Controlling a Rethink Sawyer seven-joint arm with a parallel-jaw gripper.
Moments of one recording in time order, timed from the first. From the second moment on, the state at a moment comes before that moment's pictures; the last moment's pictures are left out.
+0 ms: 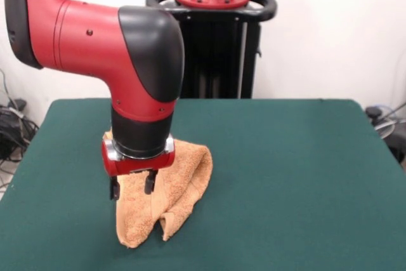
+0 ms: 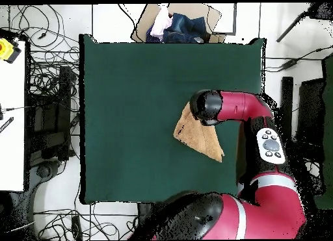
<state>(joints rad) -0.46 -0.41 0.15 1.31 -0.44 0.75 1.27</state>
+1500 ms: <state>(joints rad) -0.43 -0.33 0.18 1.22 -0.38 0.85 1.27</state>
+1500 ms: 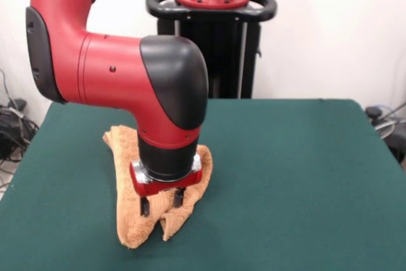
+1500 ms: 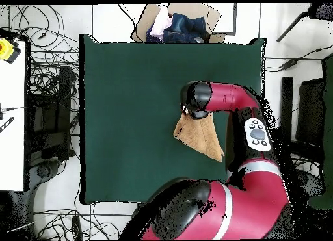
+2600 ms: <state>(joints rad) -0.43 -0.30 0.19 1.16 -0.31 0.89 1.27</state>
